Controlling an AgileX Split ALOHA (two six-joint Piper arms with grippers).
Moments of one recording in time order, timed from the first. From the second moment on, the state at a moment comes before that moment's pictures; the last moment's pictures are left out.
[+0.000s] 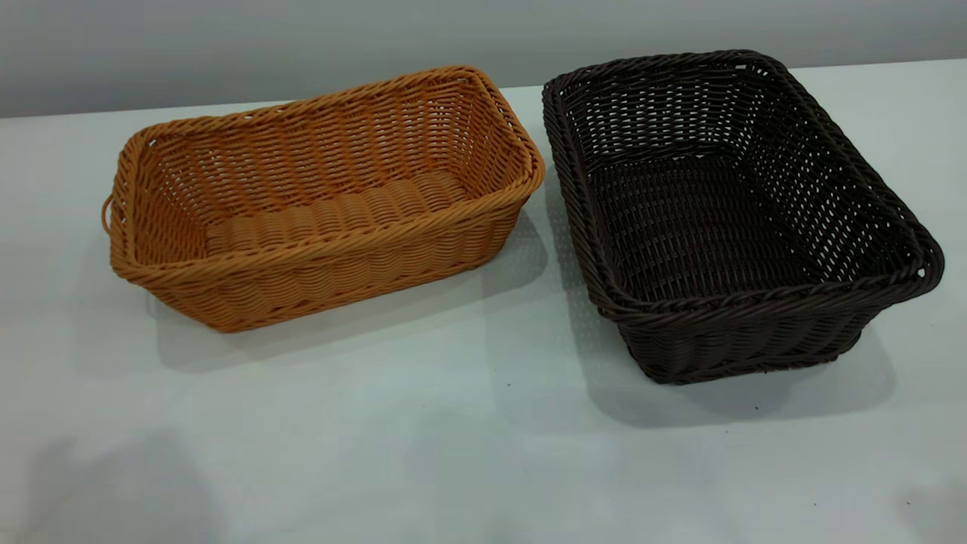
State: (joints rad) left arm -0.26 1.01 -0.76 -0.12 0.80 0.83; right arm -0.28 0.60 -0.58 1.02 0.91 -0.23
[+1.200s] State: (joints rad) left arm -0.35 1.24 -0.76 -0.26 0.50 0.86; right arm -0.14 1.07 -0.57 0.93 0.72 0.34
